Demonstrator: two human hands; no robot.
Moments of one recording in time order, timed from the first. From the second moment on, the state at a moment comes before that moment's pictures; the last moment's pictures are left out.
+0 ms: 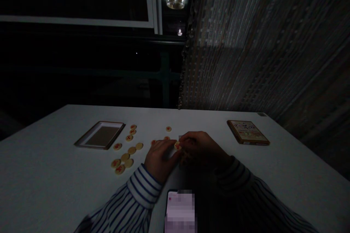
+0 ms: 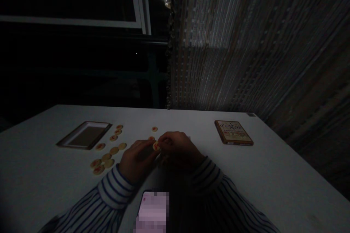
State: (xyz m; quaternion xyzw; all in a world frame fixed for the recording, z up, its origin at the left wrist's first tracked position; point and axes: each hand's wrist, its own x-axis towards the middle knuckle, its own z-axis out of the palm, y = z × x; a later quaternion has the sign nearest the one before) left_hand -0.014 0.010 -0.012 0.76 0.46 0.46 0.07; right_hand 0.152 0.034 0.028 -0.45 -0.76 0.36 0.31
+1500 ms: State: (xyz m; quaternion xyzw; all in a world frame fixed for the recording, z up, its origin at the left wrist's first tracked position) left_hand -0.010 0.011 -0.010 0.38 0.50 0.53 0.57; right_hand 0.151 0.034 0.029 -0.45 -0.77 0.36 0.28
